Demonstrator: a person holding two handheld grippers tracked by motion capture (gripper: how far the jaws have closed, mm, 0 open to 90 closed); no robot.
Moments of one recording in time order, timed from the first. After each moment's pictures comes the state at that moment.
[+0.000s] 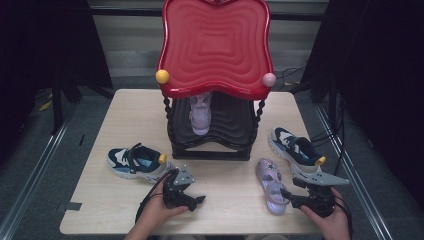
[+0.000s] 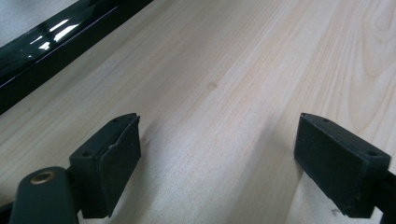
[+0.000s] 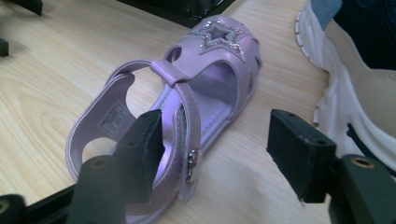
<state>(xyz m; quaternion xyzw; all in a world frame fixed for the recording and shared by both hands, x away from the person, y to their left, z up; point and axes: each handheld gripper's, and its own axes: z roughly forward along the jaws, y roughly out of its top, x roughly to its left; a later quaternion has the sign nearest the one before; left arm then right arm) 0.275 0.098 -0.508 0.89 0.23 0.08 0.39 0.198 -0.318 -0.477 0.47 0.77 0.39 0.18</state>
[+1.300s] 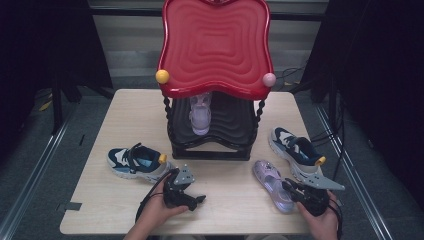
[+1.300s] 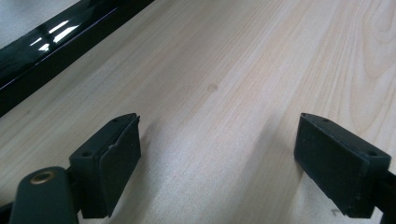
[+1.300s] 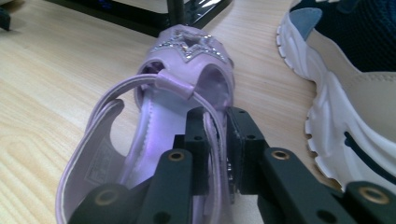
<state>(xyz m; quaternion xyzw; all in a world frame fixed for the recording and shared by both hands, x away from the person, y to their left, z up) 0.276 0.098 -0.508 0.89 0.22 0.08 0.39 0.200 -0.309 -0.495 0.48 0.74 0.41 0.24</state>
